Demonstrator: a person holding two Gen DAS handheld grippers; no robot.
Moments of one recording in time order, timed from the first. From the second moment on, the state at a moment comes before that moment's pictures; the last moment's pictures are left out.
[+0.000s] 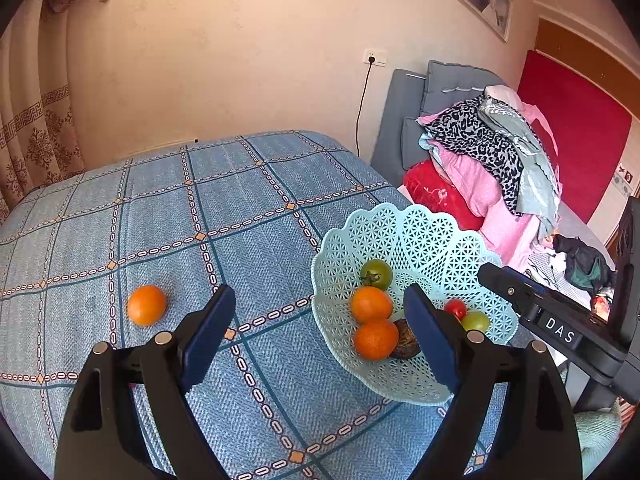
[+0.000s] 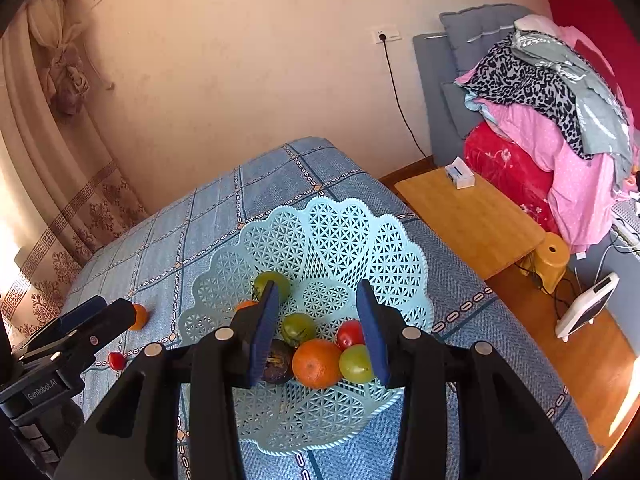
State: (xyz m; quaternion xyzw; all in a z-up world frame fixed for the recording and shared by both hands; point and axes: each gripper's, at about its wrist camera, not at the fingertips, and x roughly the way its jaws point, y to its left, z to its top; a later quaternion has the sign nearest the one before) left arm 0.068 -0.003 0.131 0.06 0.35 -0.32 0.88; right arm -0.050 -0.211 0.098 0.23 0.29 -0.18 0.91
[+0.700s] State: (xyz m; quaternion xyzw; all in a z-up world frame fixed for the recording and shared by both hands) left arm 0.069 0.019 0.148 0.09 0.30 -0.24 0.92; right arm -0.040 -0.165 0.097 0.16 0.30 -0.15 0.93
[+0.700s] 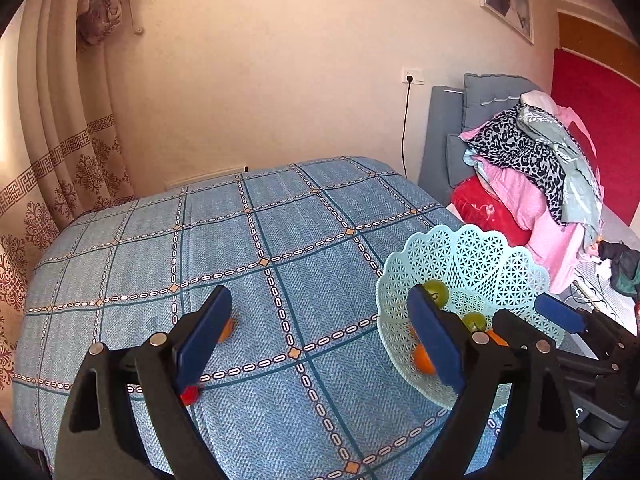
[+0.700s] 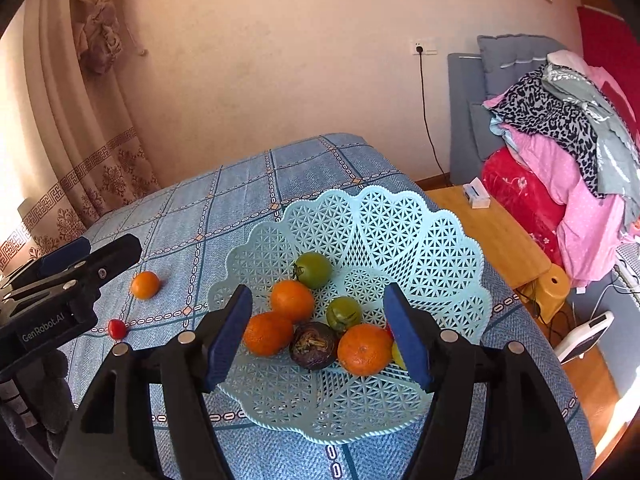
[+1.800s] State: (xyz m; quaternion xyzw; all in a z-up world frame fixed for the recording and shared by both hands) left arm 0.128 0.133 0.090 0.03 0.40 -0.17 0.90; right arm -0.026 -0.108 0.080 0.12 0.34 -0.09 0.93
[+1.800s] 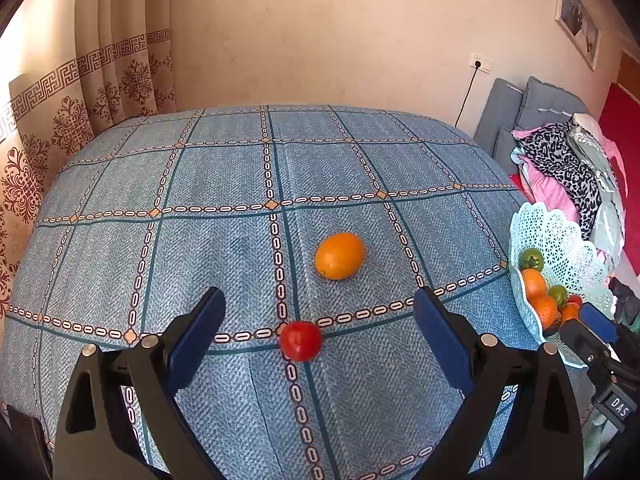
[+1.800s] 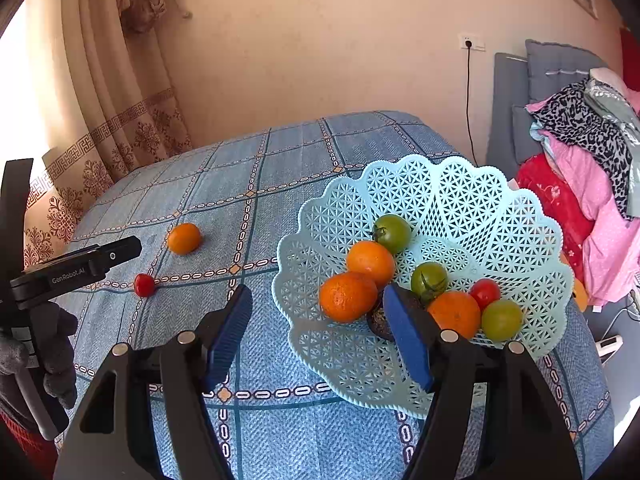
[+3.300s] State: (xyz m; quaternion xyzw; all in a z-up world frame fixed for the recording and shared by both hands) left arm 0.132 0.153 0.075 0.03 0.41 -0.15 0.90; right arm 0.043 -0.039 0.095 0.08 0.35 -0.02 0.93
